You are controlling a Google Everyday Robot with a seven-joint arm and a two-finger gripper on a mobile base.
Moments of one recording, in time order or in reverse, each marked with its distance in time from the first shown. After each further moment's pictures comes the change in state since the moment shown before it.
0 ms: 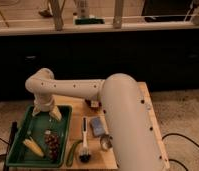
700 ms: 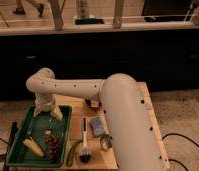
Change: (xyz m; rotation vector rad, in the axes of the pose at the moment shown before) arm 0.003 0.005 -0.002 -0.018 -0.011 -0.008
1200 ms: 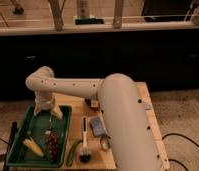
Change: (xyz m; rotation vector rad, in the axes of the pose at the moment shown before) arm 0.006 -0.002 -0.003 -0.012 -0.006 0.006
